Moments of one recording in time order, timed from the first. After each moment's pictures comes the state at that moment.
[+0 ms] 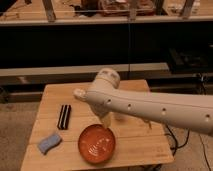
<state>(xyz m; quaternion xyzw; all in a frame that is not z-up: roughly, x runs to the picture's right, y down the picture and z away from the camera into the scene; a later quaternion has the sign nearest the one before) -0.046 0.091 0.663 -0.18 -0.12 -0.26 0.94</state>
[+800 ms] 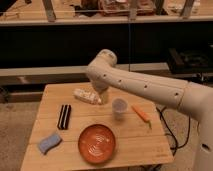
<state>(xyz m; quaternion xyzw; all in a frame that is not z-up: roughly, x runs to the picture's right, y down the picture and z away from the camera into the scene) -0.007 -0.004 0.751 -0.16 -0.08 -0.19 0.97</state>
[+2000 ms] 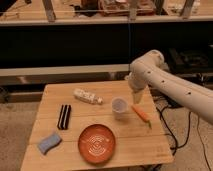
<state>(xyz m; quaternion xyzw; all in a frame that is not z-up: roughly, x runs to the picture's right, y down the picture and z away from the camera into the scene) 0.142 0.005 0.754 -0.17 -0.05 -0.12 0.98</state>
